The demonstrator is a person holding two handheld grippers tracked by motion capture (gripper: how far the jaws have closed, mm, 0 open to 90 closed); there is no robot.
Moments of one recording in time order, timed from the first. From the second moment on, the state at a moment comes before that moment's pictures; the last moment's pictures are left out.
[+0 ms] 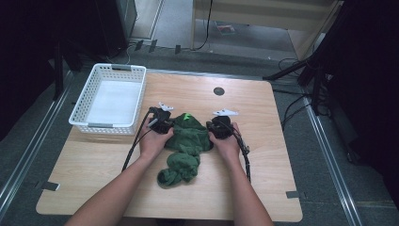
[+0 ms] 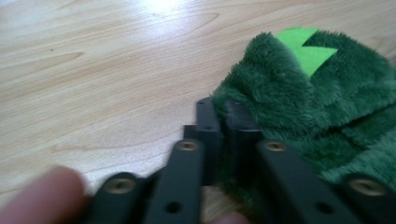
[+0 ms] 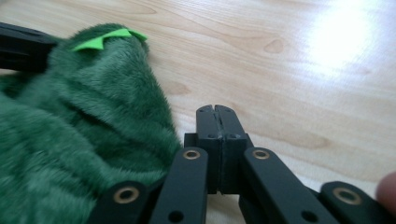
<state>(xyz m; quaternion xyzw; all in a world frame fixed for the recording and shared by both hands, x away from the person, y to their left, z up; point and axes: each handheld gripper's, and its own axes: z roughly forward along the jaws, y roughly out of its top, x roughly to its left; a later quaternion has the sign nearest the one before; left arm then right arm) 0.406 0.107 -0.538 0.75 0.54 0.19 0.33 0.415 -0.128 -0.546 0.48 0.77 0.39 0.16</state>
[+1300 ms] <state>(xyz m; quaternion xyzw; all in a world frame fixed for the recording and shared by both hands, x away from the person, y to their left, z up) 0.330 0.143 -0.538 0.75 0.53 0.10 0.39 0.322 -0.156 -0.535 0.48 0.76 0.43 0.10</state>
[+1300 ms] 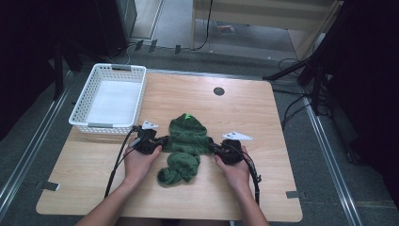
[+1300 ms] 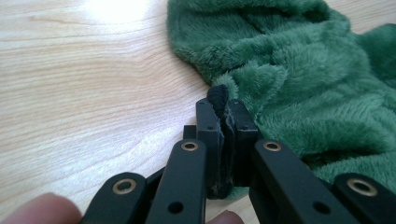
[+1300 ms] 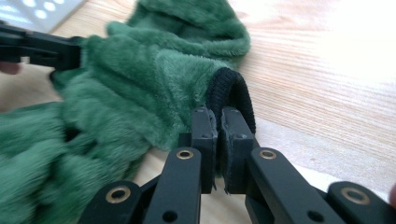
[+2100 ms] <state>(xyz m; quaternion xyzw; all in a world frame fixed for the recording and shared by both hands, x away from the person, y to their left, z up) 0.337 0.110 -0.538 0.76 0.50 0.14 0.40 0.350 -0.109 -0.535 0.46 0.77 0.42 0.13</state>
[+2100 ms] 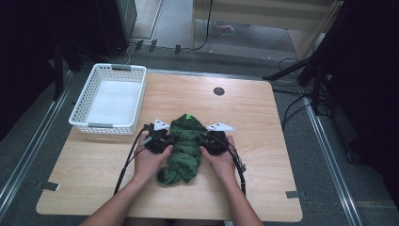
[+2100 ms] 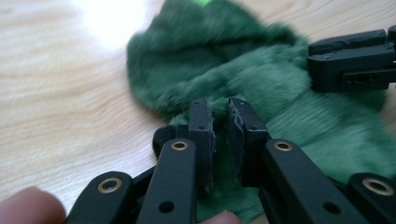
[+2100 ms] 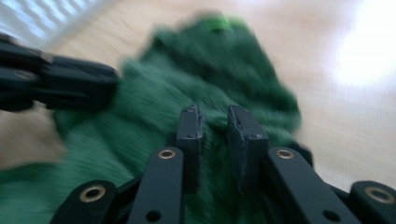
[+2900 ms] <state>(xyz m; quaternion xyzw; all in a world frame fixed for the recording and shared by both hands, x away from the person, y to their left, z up) 0.287 0.161 -0.522 0.72 0.50 0.14 0.46 0.309 -0.111 -0.492 0.41 0.77 0.46 0.15</state>
